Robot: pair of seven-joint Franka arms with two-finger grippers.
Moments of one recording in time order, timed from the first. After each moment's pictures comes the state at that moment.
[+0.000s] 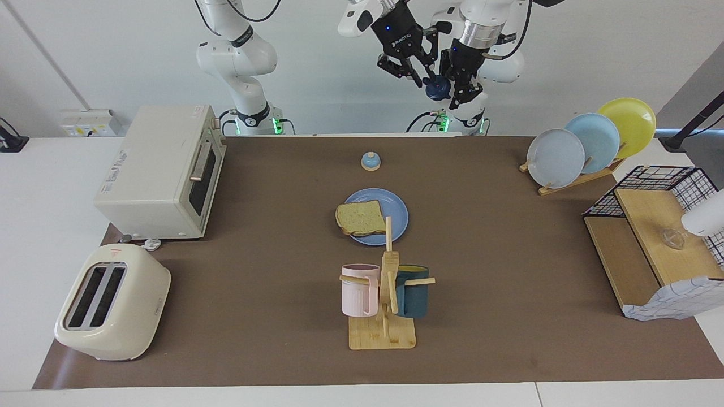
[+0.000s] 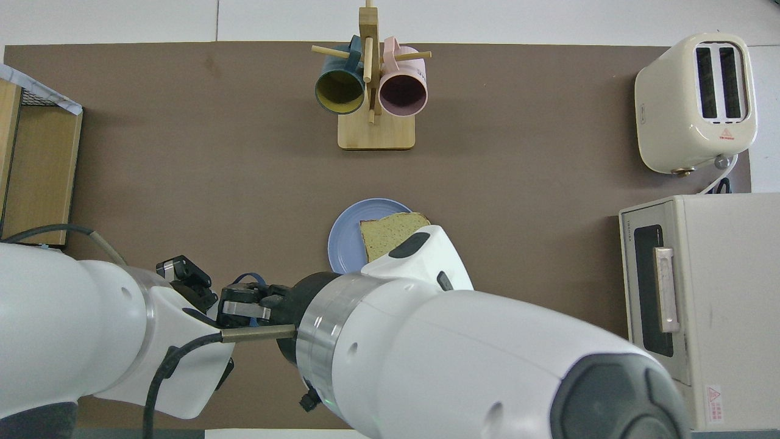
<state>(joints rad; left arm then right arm) -0.57 -0.29 0.02 -1.82 -0.09 1.47 0.74 0.01 -0.02 0.75 -1.58 0.39 2.07 0.84</state>
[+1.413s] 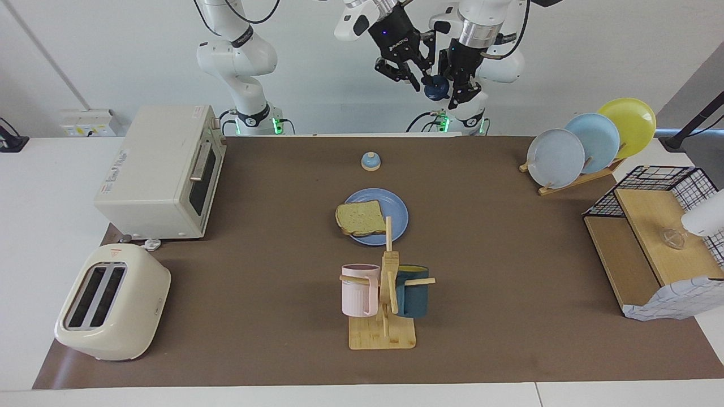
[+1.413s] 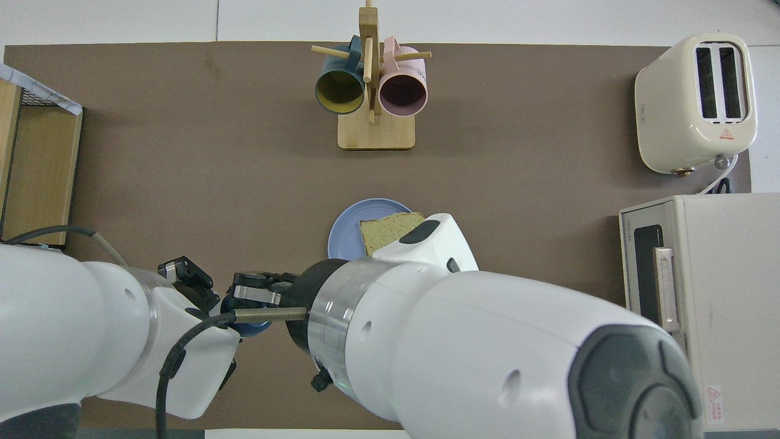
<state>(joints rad) -0.57 -0.29 0.01 -1.82 -0.09 1.47 0.73 -0.01 -0.01 0.75 -1.58 0.39 2.07 0.84</state>
